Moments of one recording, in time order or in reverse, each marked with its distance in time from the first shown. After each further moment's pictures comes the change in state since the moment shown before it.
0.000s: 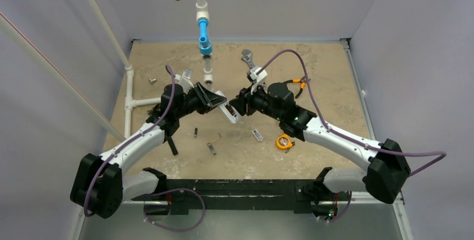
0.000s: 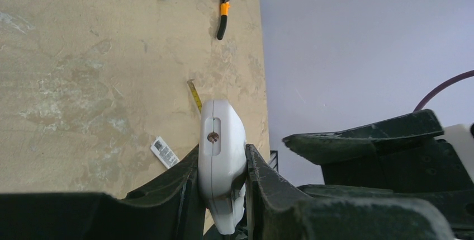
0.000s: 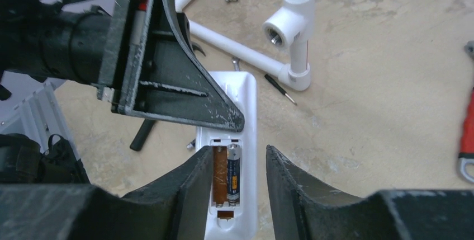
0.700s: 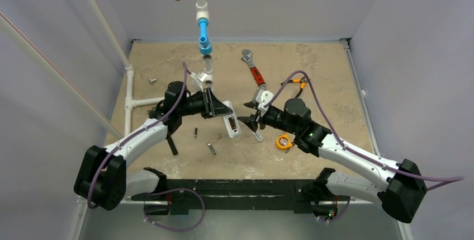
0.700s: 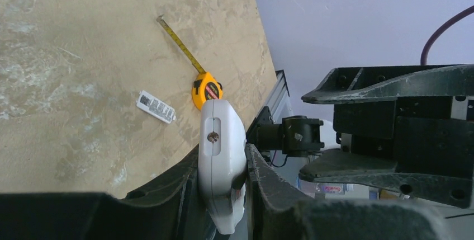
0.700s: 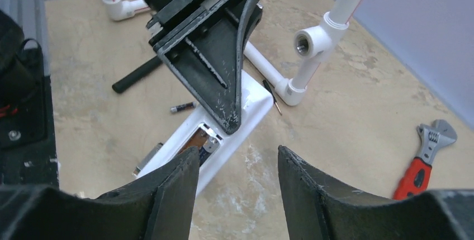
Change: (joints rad) left arm 0.000 0.076 0.034 -0.007 0.323 0.210; right arm 0.001 -0.229 -0.192 0.061 -0.153 -0.376
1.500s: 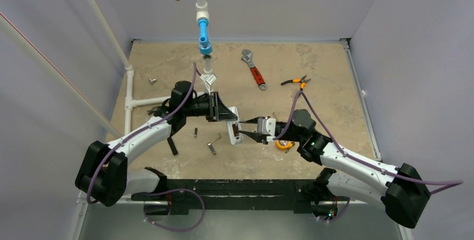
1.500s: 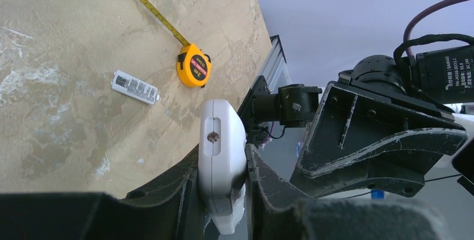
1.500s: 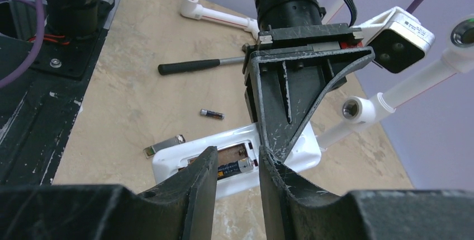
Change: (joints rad) left arm -0.060 0.034 0.036 -0.057 0.085 0.074; right arm 0.000 -0.080 -0.203 0.202 -0.338 -0.346
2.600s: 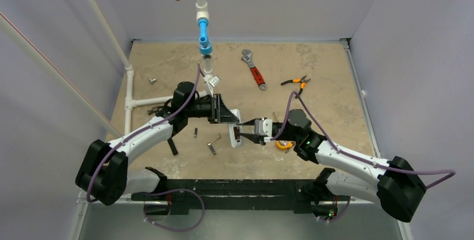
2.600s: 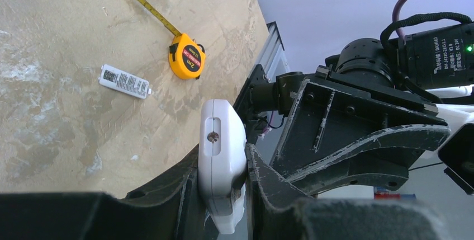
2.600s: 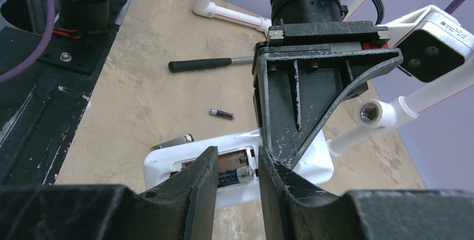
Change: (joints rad) left arm -0.030 0.011 0.004 0.000 0.025 0.022; right arm 0.000 0.077 -0.017 0.091 -0.050 -0.005
